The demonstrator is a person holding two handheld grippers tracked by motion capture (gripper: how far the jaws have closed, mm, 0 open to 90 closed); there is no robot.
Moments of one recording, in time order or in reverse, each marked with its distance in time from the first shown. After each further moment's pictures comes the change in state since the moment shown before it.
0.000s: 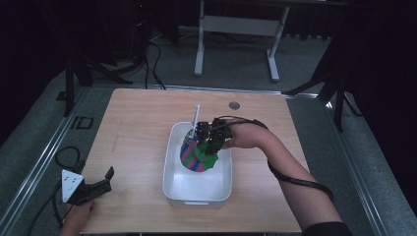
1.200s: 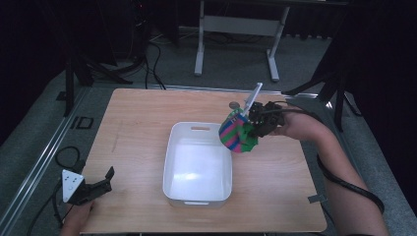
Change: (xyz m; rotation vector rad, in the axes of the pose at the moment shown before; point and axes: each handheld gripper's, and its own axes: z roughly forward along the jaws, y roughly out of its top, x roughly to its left) left arm -0.001 0.000 0.000 0.002 0.005 0.006; right arm -0.020 -0.121 -0.068 -0.080 -0.108 0.227
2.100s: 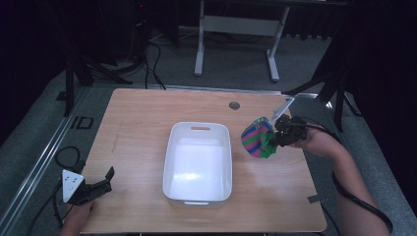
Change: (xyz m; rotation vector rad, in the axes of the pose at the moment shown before) left arm 0.000 0.000 0.000 0.001 -0.002 0.001; right arm -0.017 -0.087 0.036 -0.062 -0.007 0.180
